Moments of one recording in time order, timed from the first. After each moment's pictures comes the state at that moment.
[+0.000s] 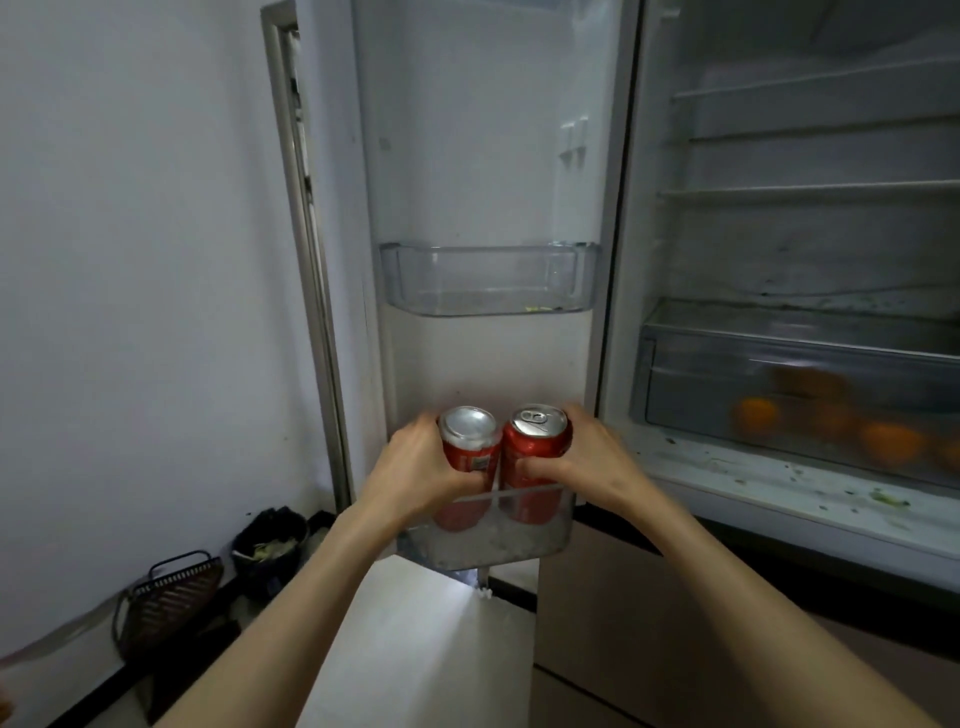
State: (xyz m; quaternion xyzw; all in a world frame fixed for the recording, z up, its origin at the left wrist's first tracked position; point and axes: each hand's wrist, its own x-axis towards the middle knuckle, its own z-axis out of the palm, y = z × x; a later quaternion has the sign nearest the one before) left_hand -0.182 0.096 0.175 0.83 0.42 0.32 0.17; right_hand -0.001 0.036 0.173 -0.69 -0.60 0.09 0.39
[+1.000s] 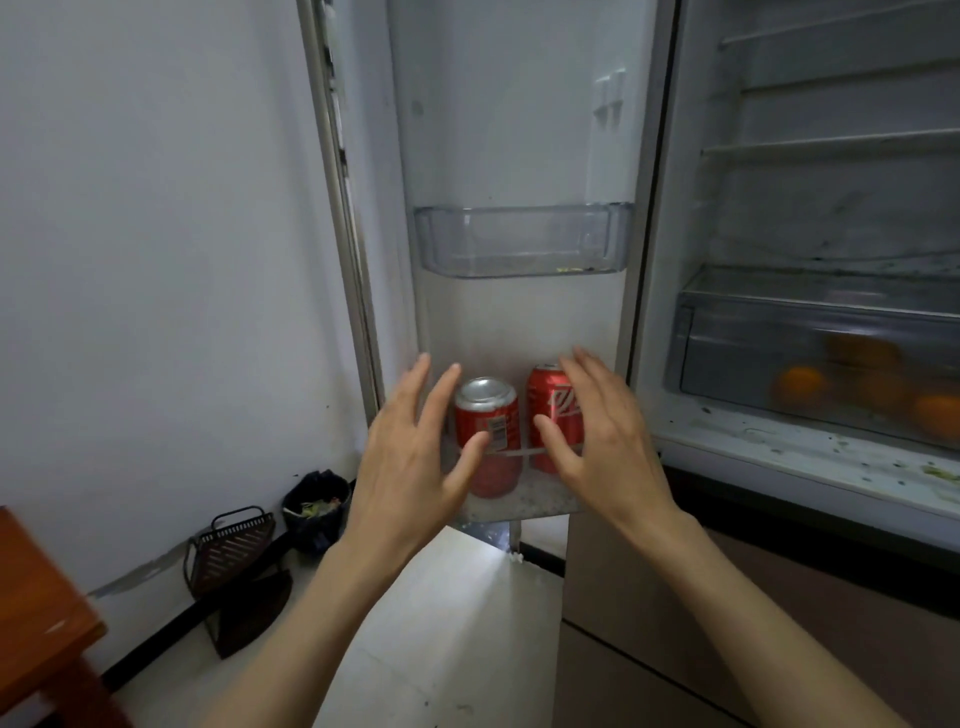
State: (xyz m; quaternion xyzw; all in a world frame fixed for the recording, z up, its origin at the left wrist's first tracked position) left_hand -0.221 0.053 0.149 0.81 0.40 0.42 -0.04; right_hand -0.037 0.010 0.151 -0.60 -0.65 -0.17 0.43
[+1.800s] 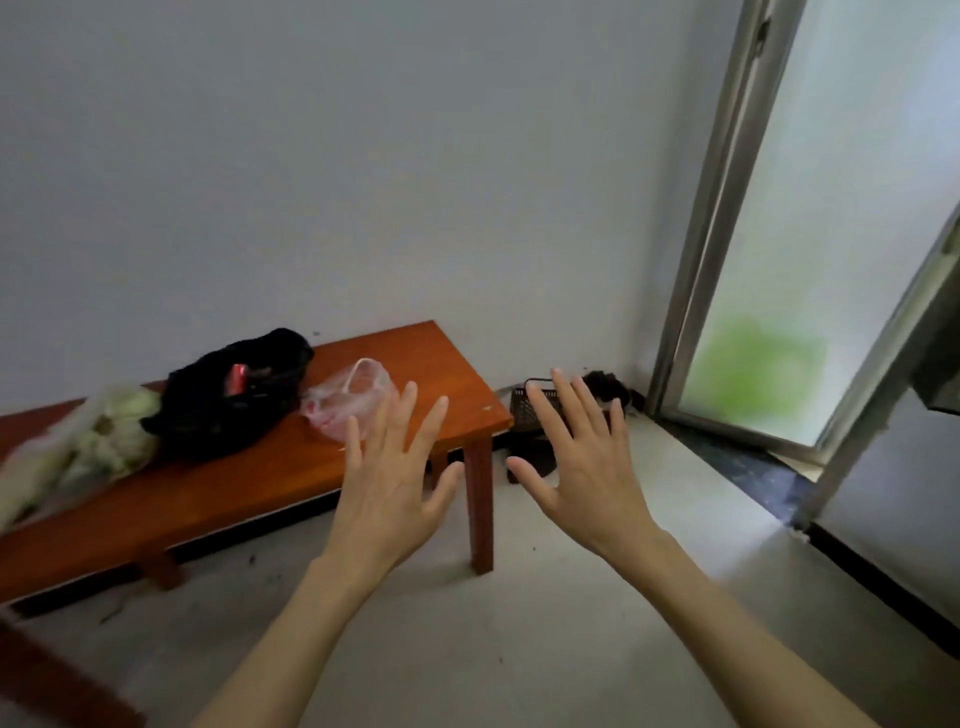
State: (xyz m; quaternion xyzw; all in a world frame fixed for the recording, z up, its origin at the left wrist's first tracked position) left_hand -0.717 -0.101 0.046 0.66 0.71 0.21 -0.12; right_hand -0.526 -0.031 0.046 -0.45 -0.85 -0.05 0.28
